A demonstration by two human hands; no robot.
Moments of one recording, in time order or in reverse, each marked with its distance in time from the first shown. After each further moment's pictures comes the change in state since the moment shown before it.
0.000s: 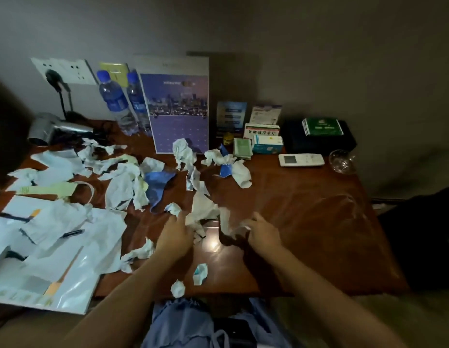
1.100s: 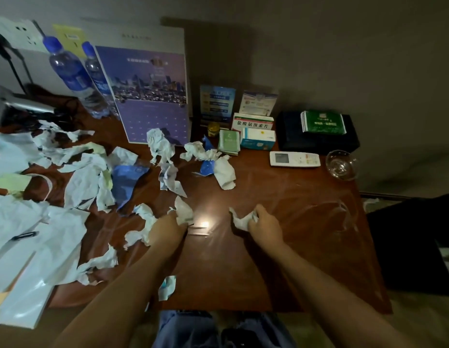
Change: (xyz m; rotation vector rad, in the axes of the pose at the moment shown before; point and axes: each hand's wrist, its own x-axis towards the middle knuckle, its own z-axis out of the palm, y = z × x) left_hand 0.060 0.048 0.046 0.093 -0.037 -0.309; right_hand 0.067 0.073 -0.022 0.208 0.094 0.176
